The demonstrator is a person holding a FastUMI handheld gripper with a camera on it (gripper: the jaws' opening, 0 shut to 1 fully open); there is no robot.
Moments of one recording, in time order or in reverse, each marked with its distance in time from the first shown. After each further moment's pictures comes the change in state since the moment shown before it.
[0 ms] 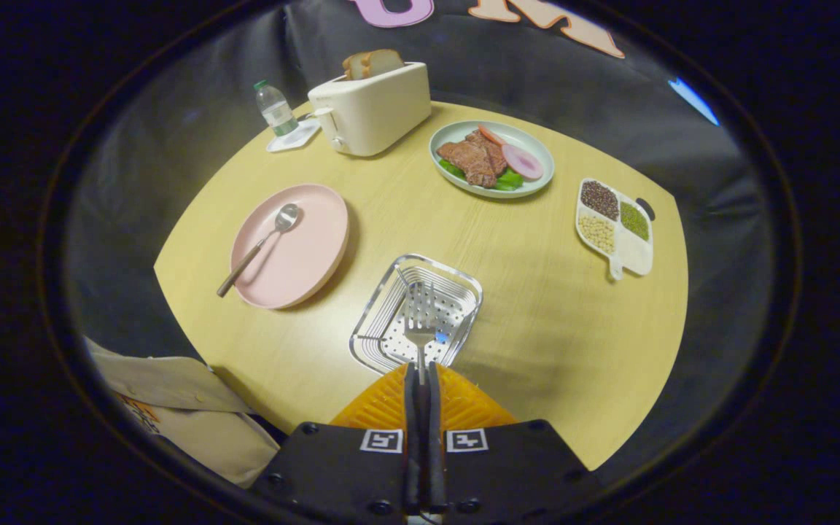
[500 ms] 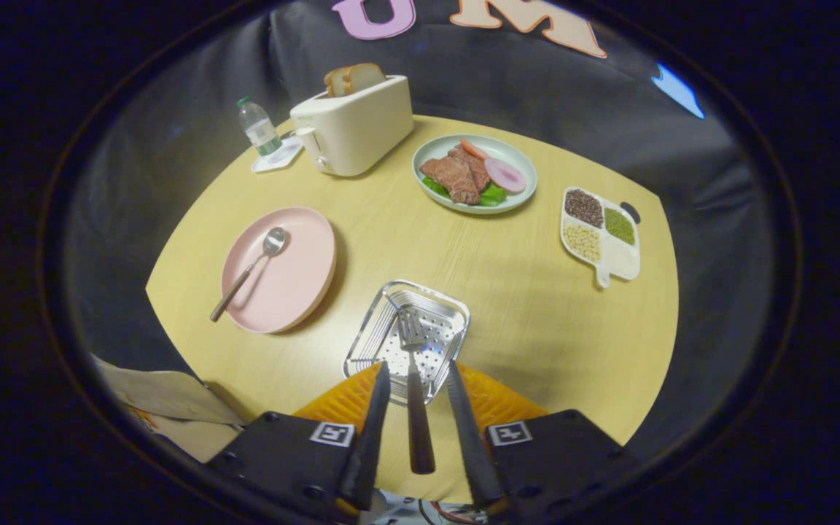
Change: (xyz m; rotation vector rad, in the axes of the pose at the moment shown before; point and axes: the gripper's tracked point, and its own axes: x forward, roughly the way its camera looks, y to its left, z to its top) arm -0.006 -0.002 0.027 0.056 -0.131 -0.051
